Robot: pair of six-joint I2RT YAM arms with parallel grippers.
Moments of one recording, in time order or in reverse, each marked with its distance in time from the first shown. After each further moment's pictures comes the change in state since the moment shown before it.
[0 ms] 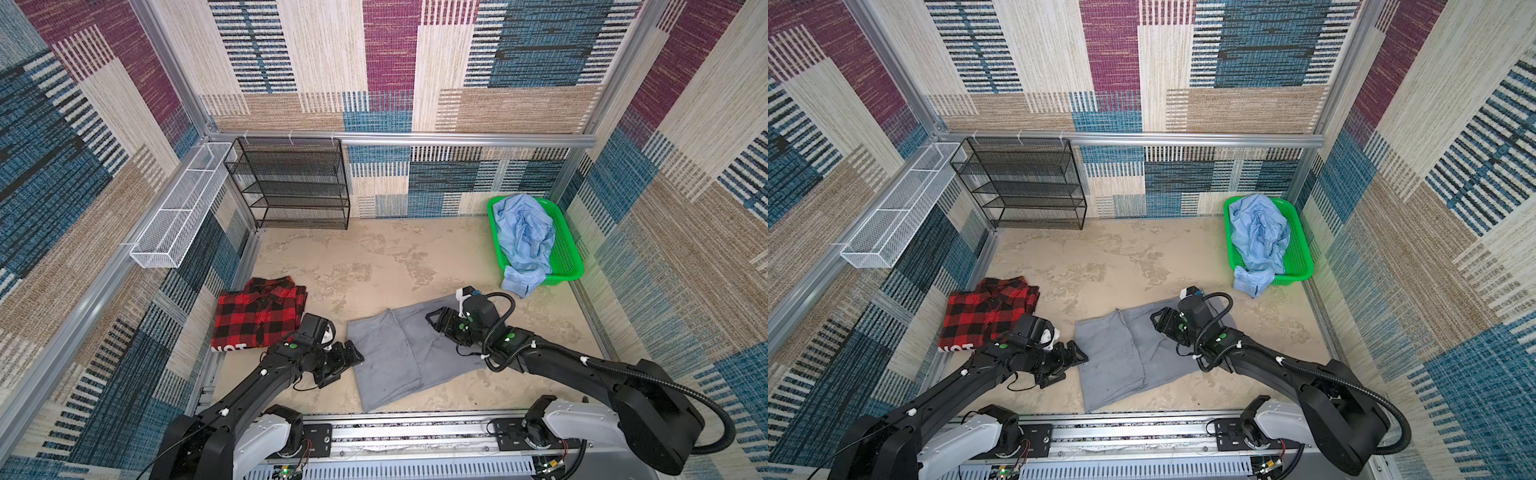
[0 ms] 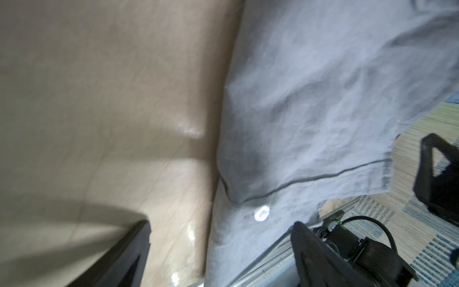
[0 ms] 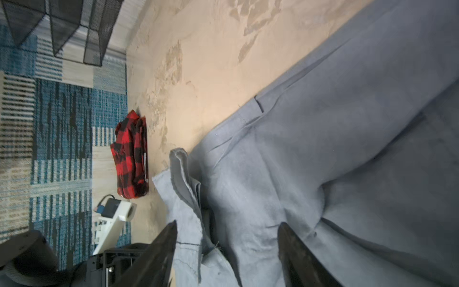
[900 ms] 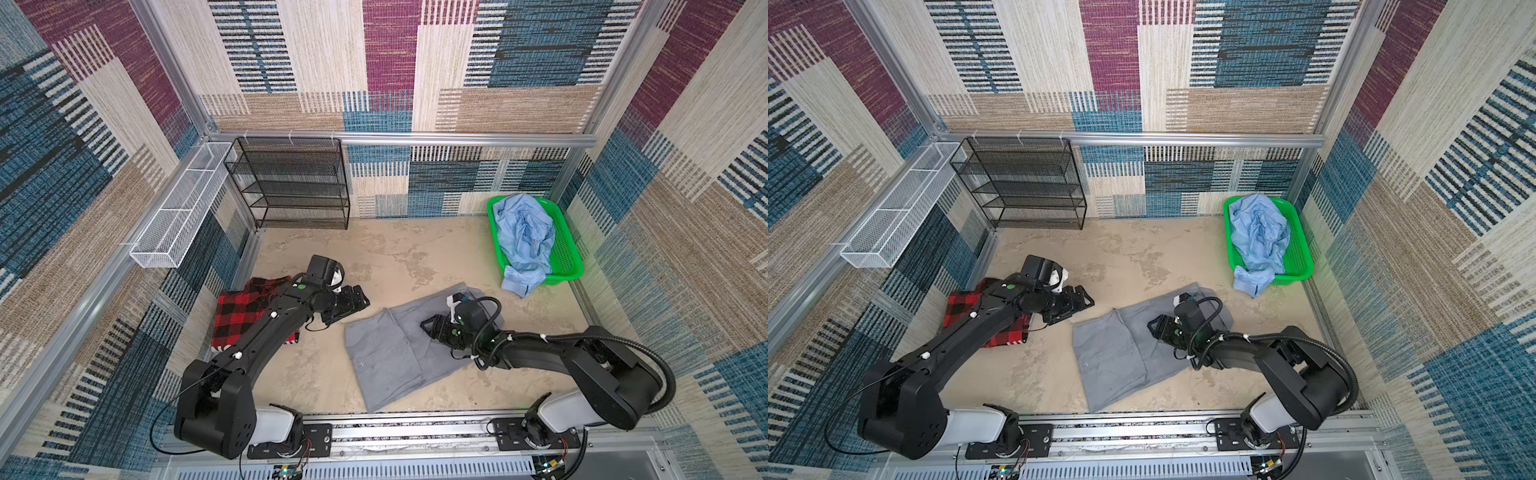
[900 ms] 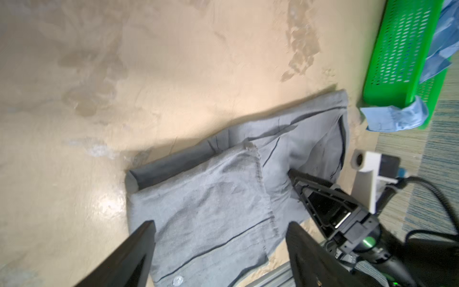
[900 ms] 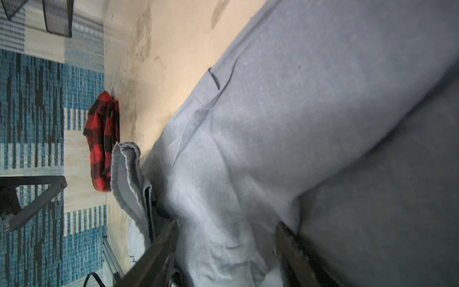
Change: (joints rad) left arm 0.045 0.328 0.616 -0.143 -0.109 0.221; right arm -0.026 0.188 -0.121 0.274 -0.023 0.013
